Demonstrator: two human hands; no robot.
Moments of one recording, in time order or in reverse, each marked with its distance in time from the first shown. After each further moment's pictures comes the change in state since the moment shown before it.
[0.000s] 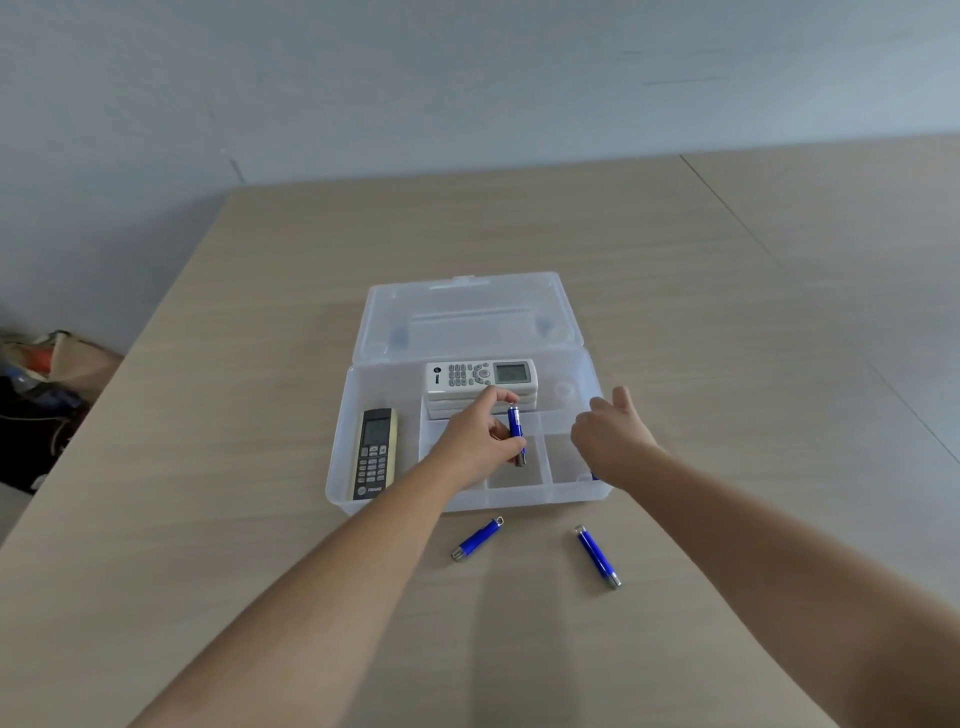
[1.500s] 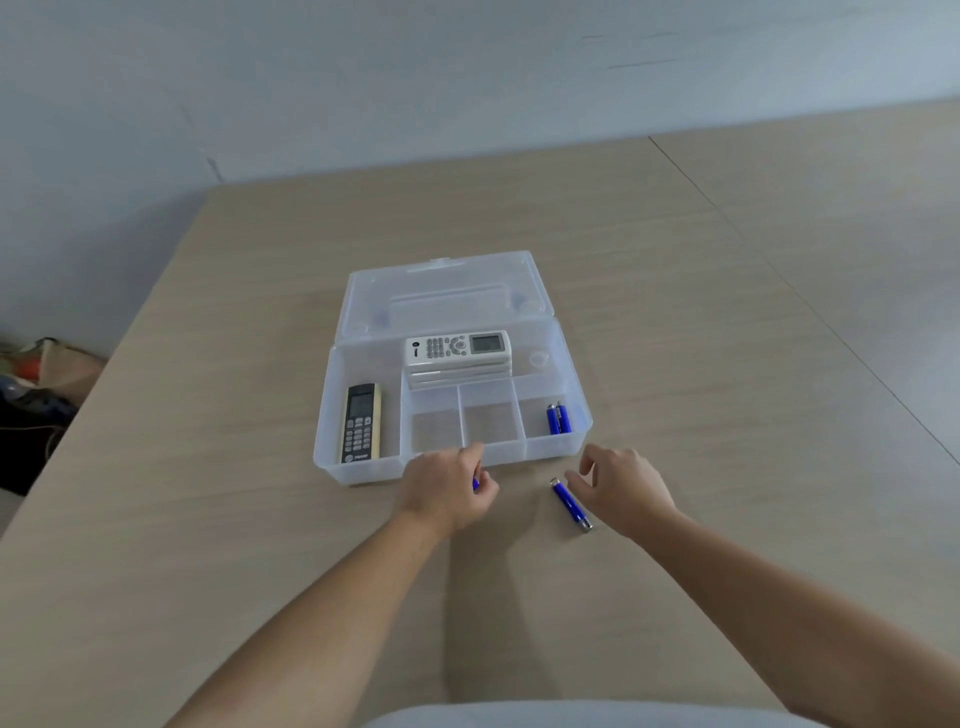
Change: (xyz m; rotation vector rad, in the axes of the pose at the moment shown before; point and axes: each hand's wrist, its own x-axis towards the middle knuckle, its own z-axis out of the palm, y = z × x) left_hand -0.066 -0.044 0.042 0.820 0.195 0.169; right_hand -0.093 -0.034 0.062 0.946 0.120 0.390
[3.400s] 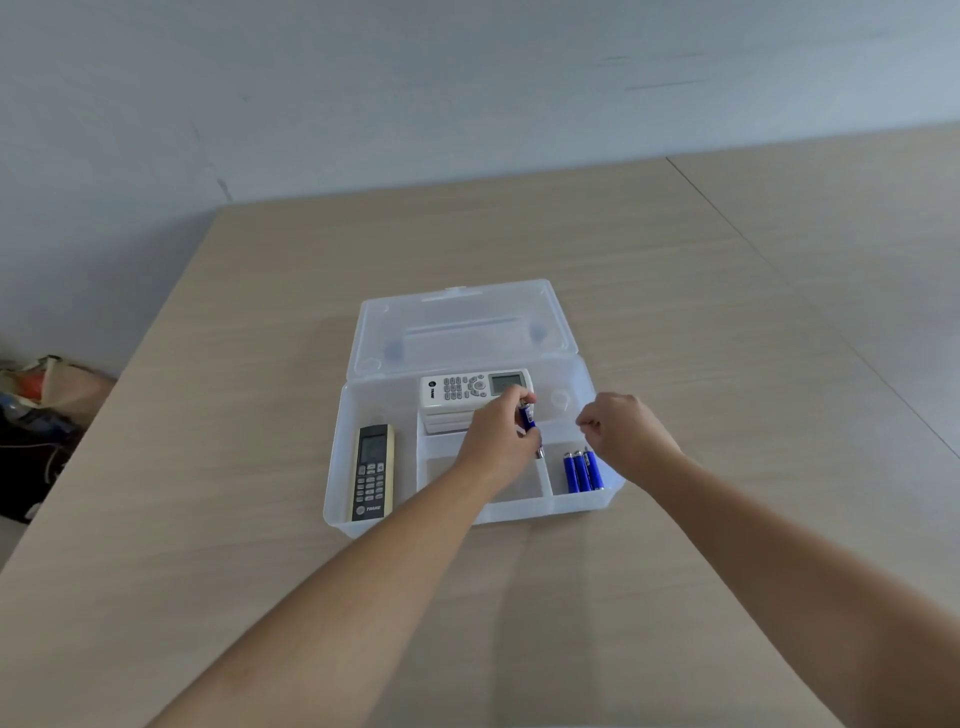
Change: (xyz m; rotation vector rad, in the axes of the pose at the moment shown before) left_hand 0.097 0.018 -0.040 -0.713 -0.040 -0.139; right_hand 0.102 -0.046 -0.048 -0.080 0.030 -0.174
